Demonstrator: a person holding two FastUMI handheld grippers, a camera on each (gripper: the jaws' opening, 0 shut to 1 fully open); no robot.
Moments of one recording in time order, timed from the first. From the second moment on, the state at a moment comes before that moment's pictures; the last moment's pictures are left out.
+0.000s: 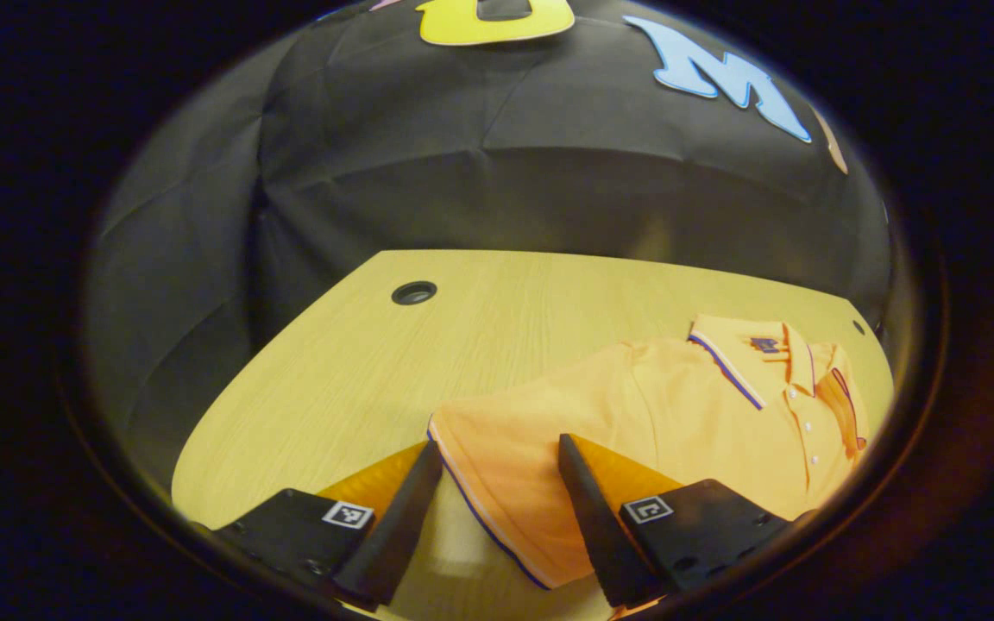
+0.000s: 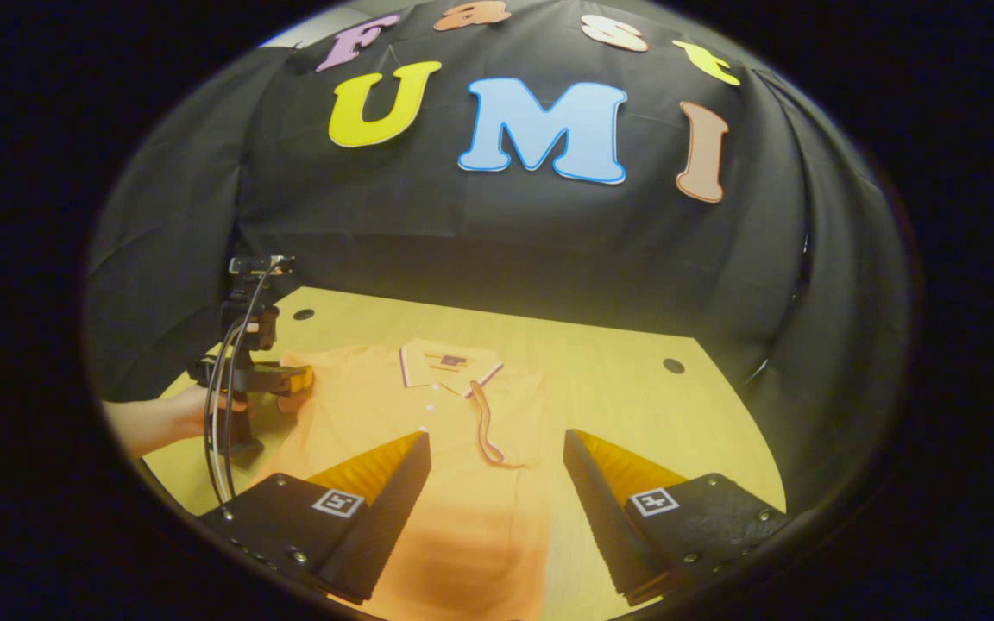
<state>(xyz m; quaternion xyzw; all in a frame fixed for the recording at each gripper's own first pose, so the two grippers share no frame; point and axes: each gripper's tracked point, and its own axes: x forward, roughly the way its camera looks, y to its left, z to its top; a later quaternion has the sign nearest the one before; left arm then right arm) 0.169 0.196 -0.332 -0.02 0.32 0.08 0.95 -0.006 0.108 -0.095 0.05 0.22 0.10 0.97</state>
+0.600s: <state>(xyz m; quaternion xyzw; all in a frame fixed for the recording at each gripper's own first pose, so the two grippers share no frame) 0.180 0.171 -0.323 0.03 0.32 0.07 0.94 -0.033 0.071 -0.117 0.09 0.24 0.06 0.96</state>
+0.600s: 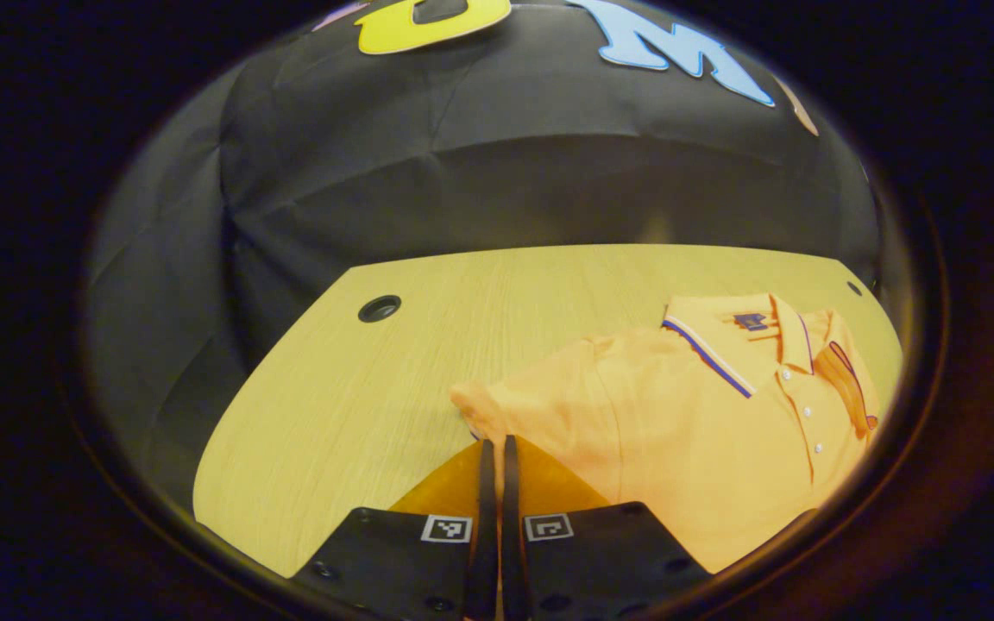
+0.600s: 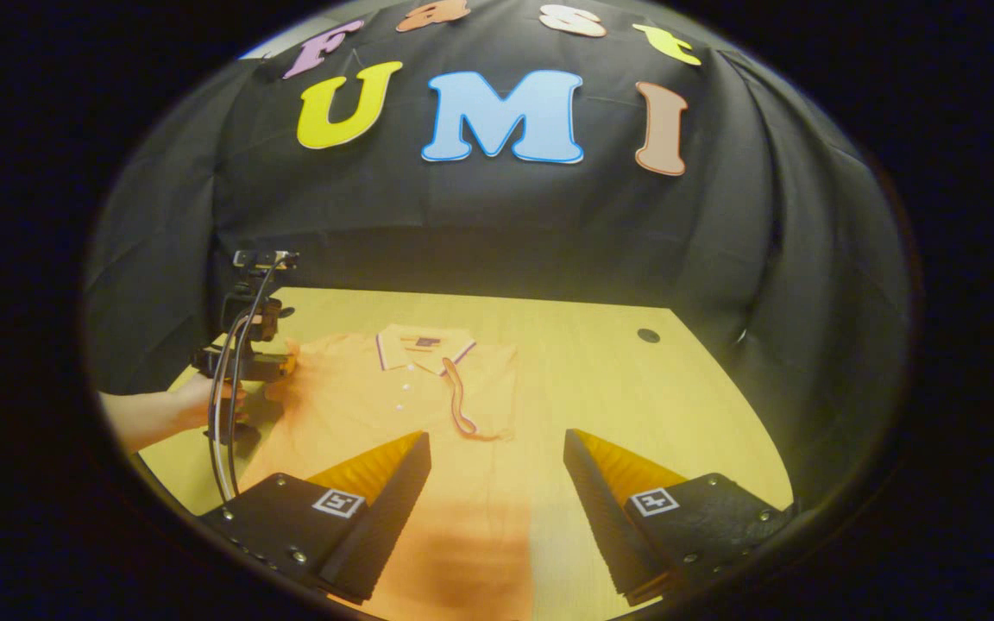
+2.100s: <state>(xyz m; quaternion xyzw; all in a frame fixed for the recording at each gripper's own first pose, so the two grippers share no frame) 0.175 0.043 -0.293 0.04 0.32 -0.07 0.94 -0.033 0.080 -0.119 0.09 0.24 0.06 0.96</state>
